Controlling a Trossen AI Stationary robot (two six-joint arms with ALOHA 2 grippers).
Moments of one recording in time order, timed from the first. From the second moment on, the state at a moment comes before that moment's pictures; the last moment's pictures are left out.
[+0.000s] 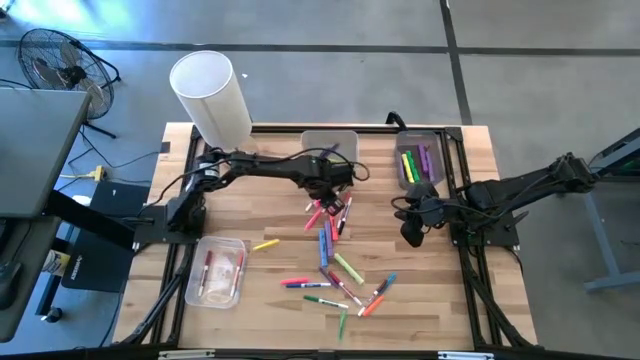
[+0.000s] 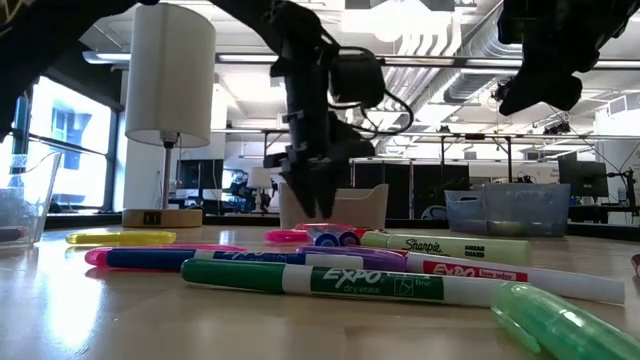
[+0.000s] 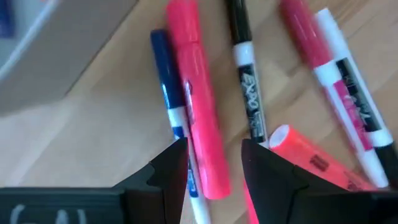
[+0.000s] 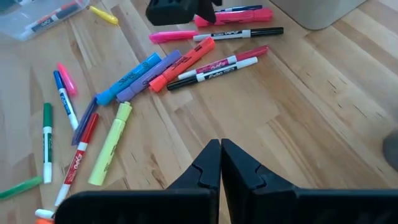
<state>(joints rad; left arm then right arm) 0.17 2.14 1.71 -0.89 -0.14 -0.55 0.26 0.89 0.68 -0.65 0.34 0.78</state>
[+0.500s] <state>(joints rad) 0.17 2.18 1.72 -0.85 -0.11 -0.55 0.26 0.89 0.68 -0.65 0.36 0.78</state>
